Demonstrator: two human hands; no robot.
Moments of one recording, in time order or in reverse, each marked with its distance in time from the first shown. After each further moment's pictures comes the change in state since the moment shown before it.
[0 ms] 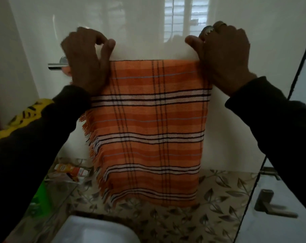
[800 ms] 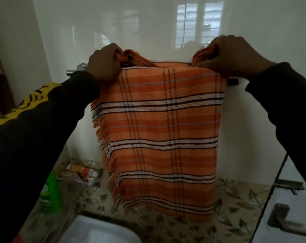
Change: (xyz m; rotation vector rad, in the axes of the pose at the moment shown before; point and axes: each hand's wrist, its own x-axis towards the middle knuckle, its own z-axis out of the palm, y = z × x) left_hand 0.036 -0.002 -0.006 0.014 -0.565 -0.243; right_hand 0.039 0.030 0.017 0.433 -0.430 0.019
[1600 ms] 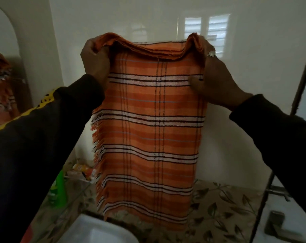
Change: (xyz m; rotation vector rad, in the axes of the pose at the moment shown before) left_hand -0.010 0.029 -0.029 -0.983 0.455 -0.264; right_hand -0.048 -0.022 0.005 0.339 0.206 -0.222
